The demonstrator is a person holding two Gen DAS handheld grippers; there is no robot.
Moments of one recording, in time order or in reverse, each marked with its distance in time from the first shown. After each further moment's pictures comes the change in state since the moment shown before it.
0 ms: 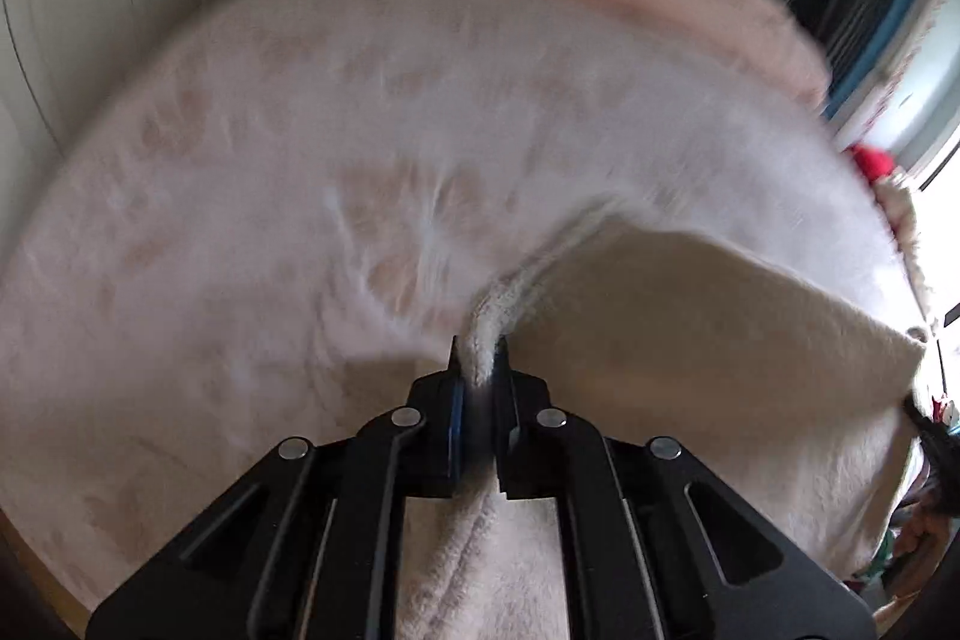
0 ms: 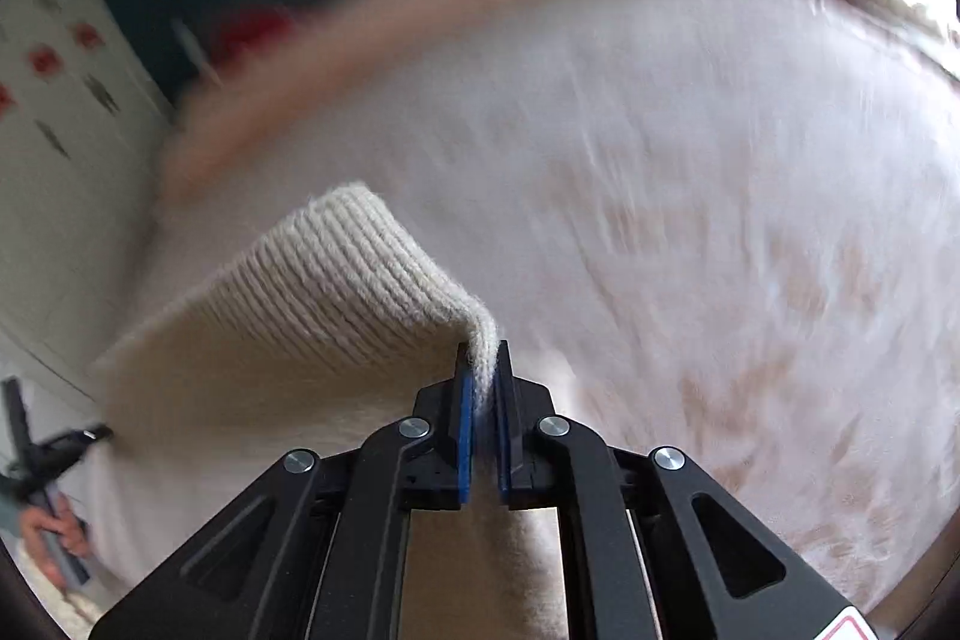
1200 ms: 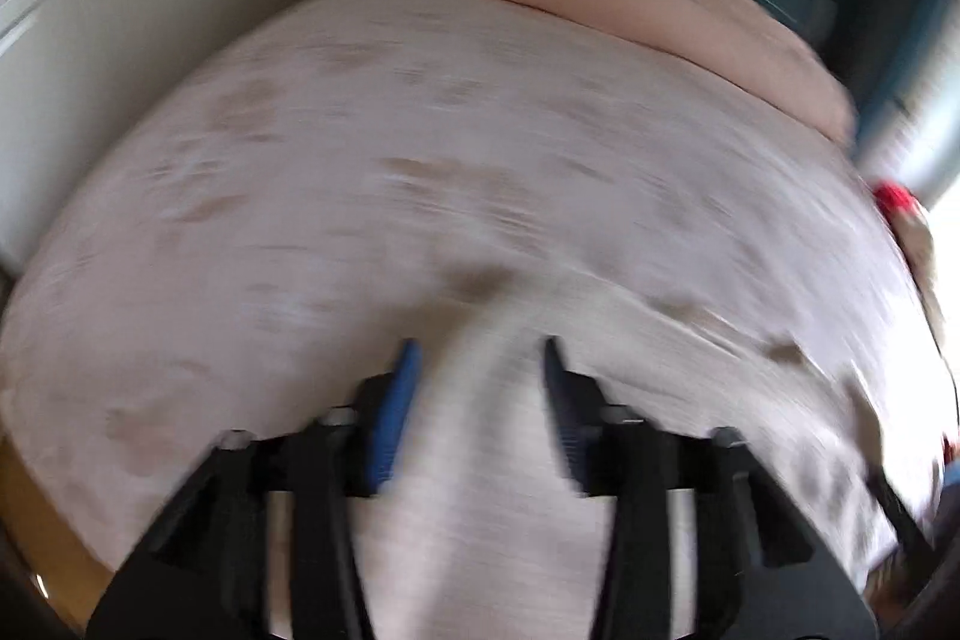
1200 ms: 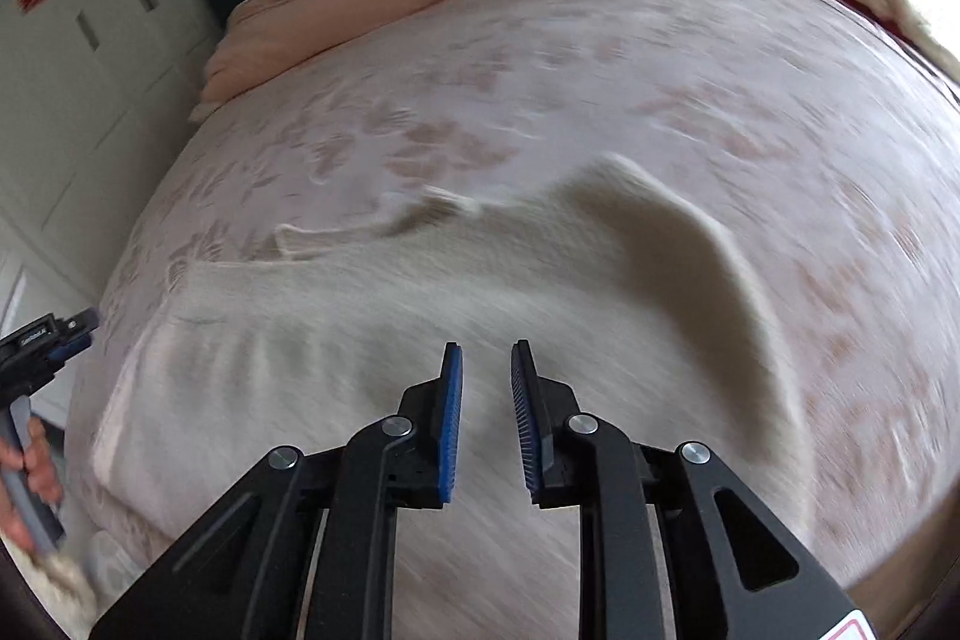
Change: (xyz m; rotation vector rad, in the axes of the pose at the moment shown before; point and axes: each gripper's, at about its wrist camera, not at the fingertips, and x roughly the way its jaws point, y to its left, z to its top) left arm -0.054 -0.038 -0.046 0.003 -0.136 0.033; right arm -0.023 0.110 -0.061 -0.217 -0.012 0.041
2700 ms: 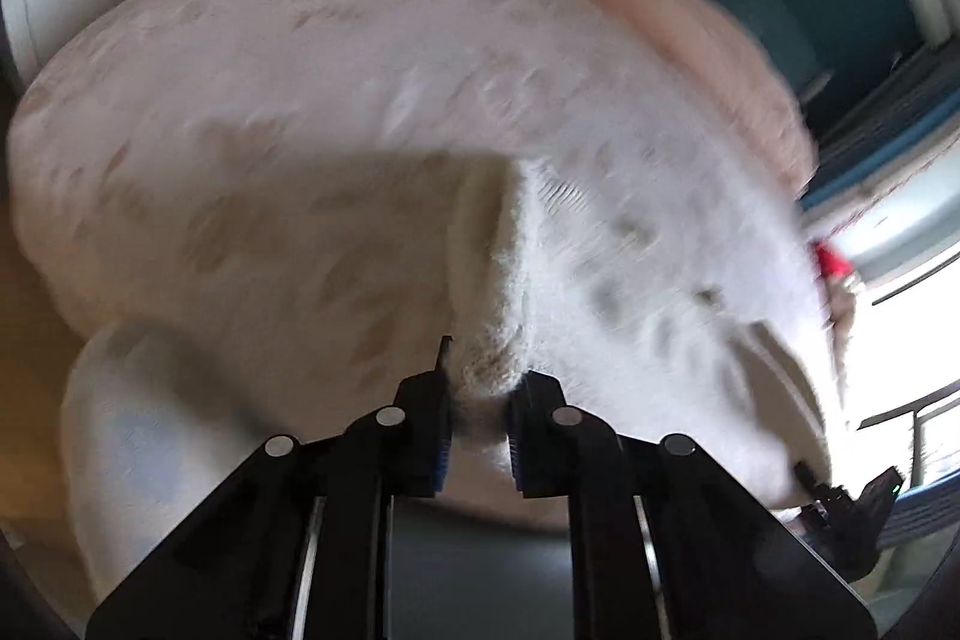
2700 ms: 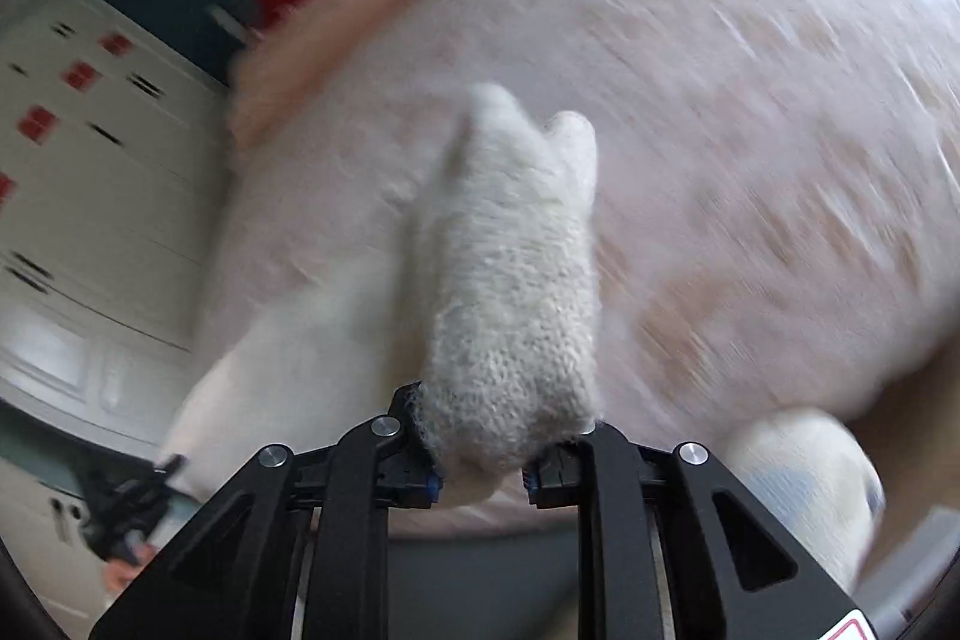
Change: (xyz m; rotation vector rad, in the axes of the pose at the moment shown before) left arm -0.091 0.105 -0.131 -0.325 0.120 -0.127; right arm -0.084 -0.085 -0.100 0.314 0.118 0.170
